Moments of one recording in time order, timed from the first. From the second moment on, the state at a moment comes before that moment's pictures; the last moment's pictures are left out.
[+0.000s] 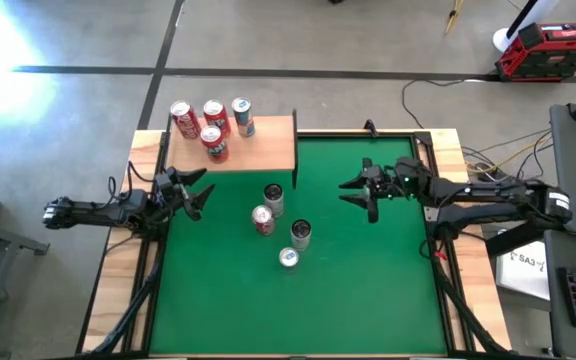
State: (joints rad) left arm -0.07 0.06 0.04 0.21 -0.65 -0.17; right arm -0.39 1.01 0.34 0.49 -0.41 0.09
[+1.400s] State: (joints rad) left arm -0.07 0.06 0.04 0.21 -0.65 -0.17; right arm -0.80 0.39 0.01 0.73 -0.73 0.03
